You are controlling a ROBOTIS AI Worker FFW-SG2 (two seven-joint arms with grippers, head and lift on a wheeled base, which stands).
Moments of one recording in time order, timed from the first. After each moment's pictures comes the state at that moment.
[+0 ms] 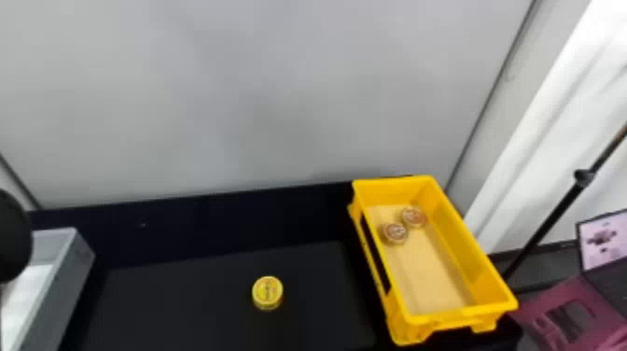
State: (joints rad) left arm -0.21 0.09 0.16 -2.17 -0.09 -0.18 0.18; right arm -0.25 -0.32 -0.10 -2.39 0.52 0.04 -0.27
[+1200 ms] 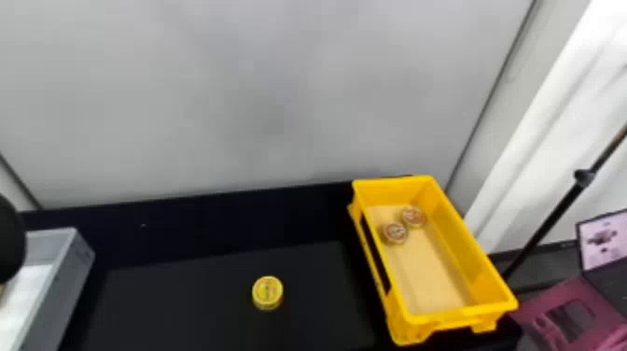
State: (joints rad) left arm -0.20 0.09 0.17 -2.18 -0.10 -0.16 0.17; right arm -0.35 -0.27 -0.12 -2.39 0.05 0.68 -0.24
